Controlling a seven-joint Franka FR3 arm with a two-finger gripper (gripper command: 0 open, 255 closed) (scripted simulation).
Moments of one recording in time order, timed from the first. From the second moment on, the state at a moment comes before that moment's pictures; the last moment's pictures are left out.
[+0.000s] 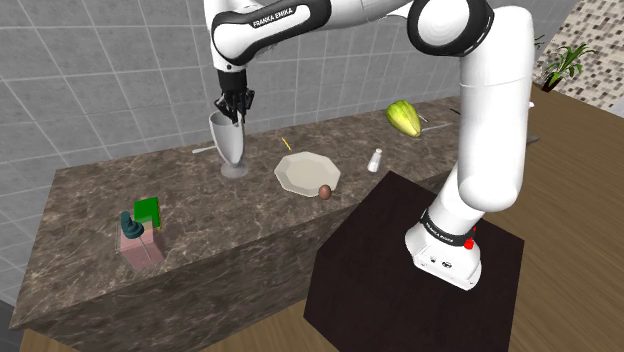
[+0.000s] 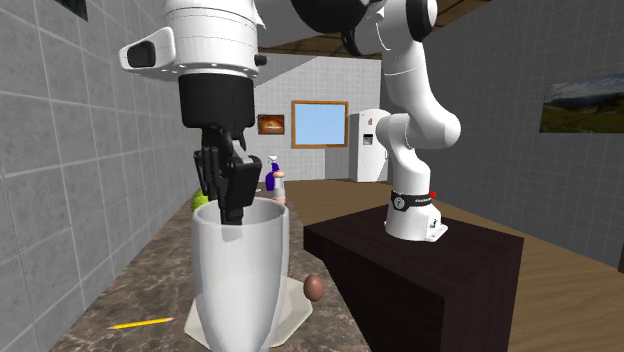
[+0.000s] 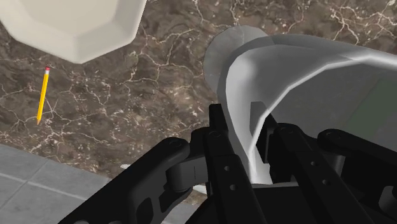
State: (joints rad) arm 0.11 0.46 0.18 -1.55 -0.09 1.99 0.27
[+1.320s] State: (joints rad) arm 0.12 0.42 0.19 -1.33 -0.08 1.74 0.26
